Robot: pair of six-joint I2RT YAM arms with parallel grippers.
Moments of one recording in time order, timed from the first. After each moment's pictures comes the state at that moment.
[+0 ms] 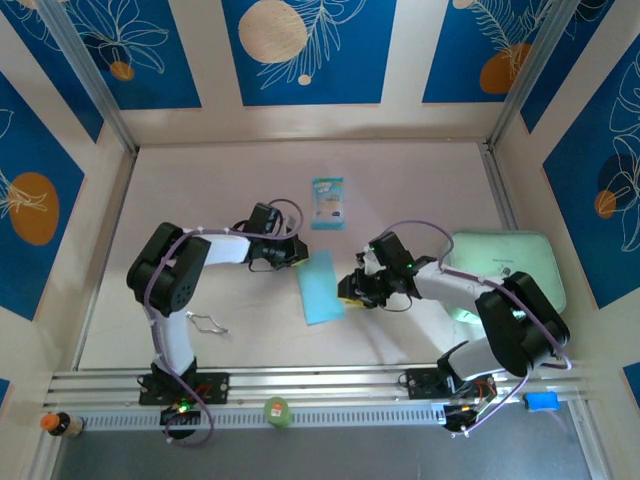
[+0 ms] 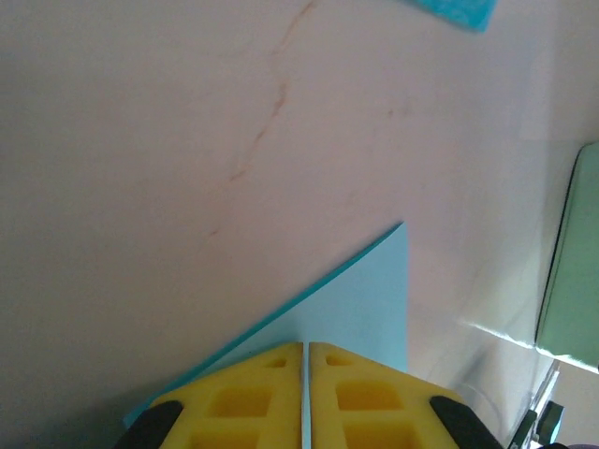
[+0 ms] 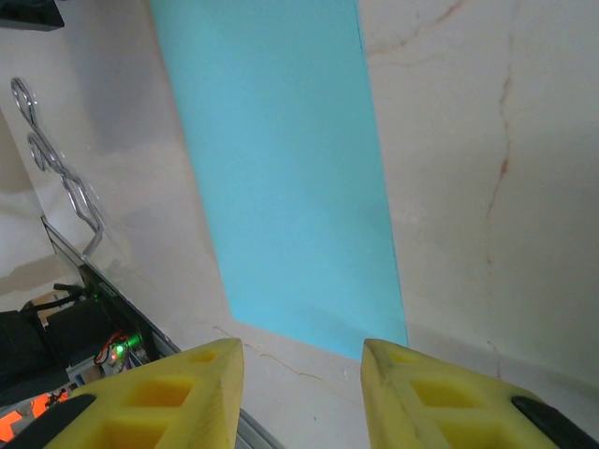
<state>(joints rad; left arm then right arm) -0.48 1.91 0.97 0.01 0.58 -0.75 0.56 1.43 0.61 -0.25 -0.61 0.80</state>
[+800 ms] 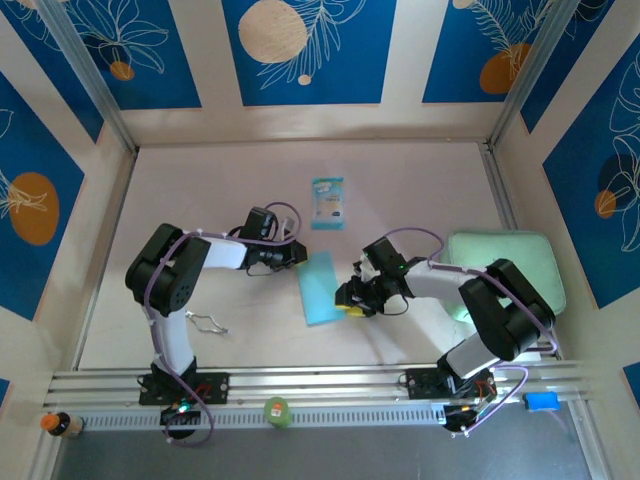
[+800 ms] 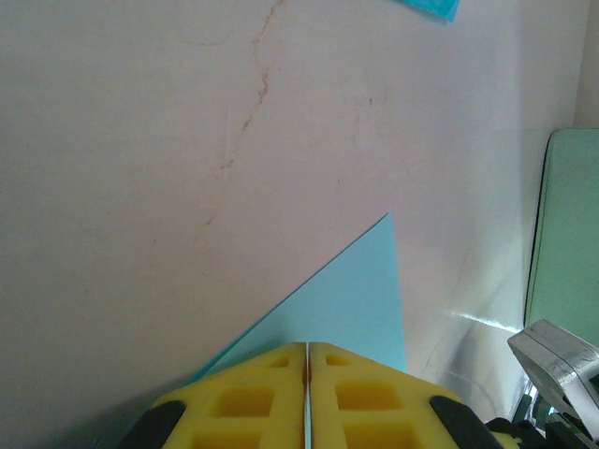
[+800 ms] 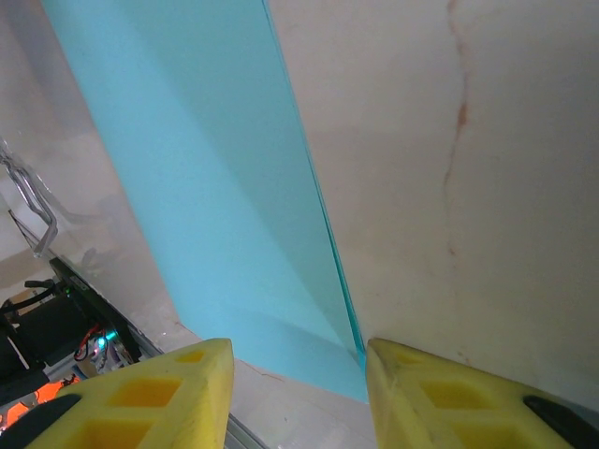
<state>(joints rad) -0.46 1.91 0.89 0.15 0.63 -0.73 0.58 1.52 0.61 -0.26 -0.63 0.82</state>
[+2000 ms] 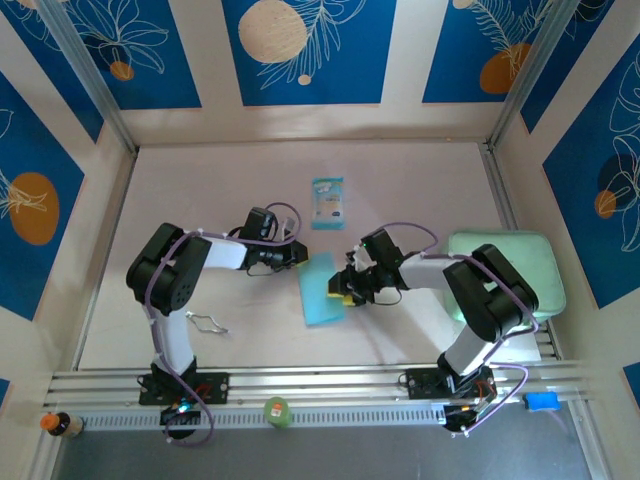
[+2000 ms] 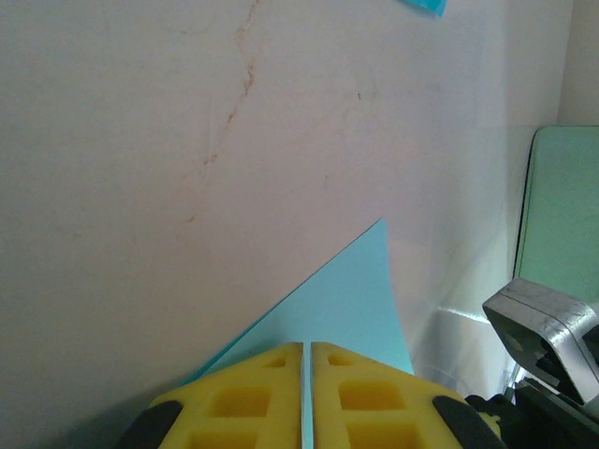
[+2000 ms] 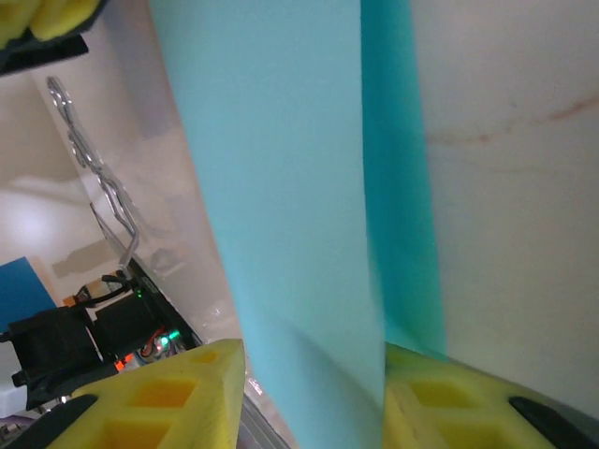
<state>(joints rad) -0.46 1.92 0.89 0.18 0.66 -0.76 0.54 1.65 0.66 -0.06 -0.77 0.85</state>
